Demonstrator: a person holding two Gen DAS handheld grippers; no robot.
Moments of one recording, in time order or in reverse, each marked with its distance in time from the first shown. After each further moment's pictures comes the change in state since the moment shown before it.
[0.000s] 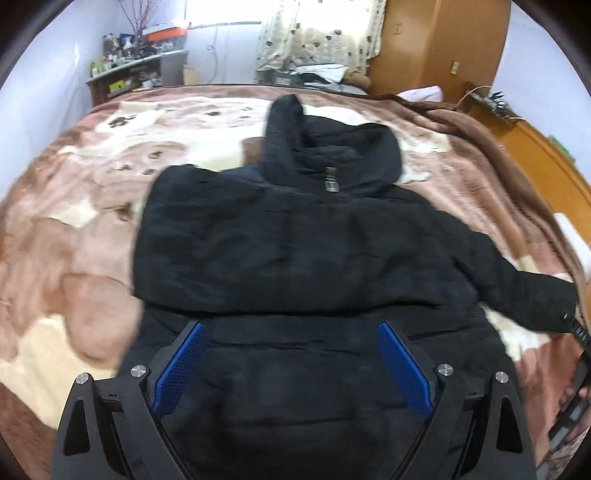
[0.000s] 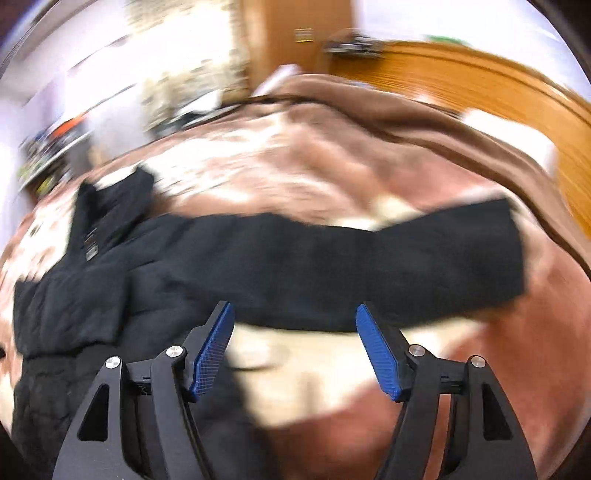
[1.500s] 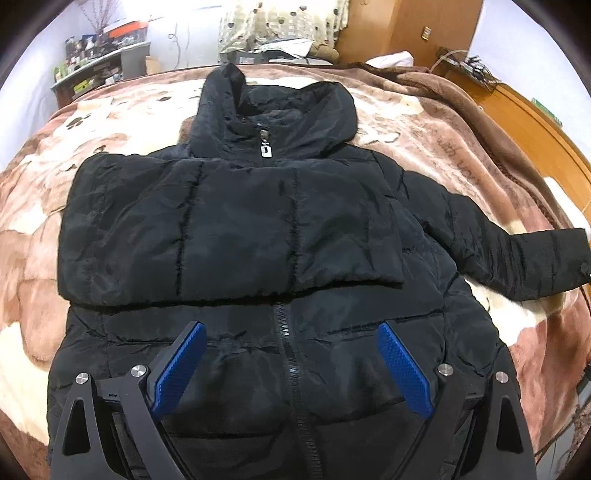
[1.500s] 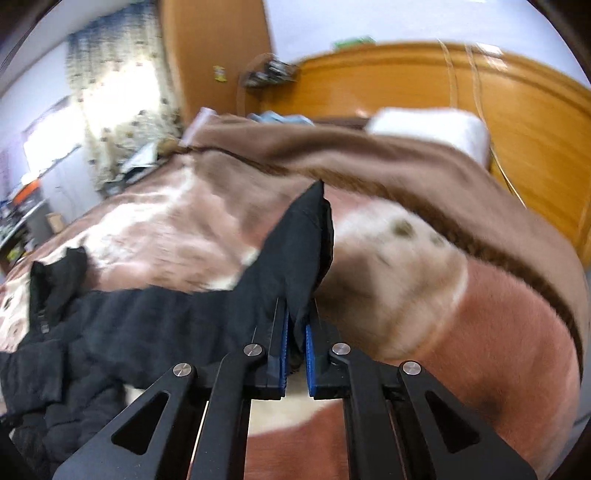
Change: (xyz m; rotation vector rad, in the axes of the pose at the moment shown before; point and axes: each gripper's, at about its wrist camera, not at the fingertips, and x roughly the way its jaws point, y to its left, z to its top) left arm 0.046 -0.059 -0.008 0.081 0.083 -0.044; right arm -0.014 -0.085 0.057 0.058 -0.124 -0.008
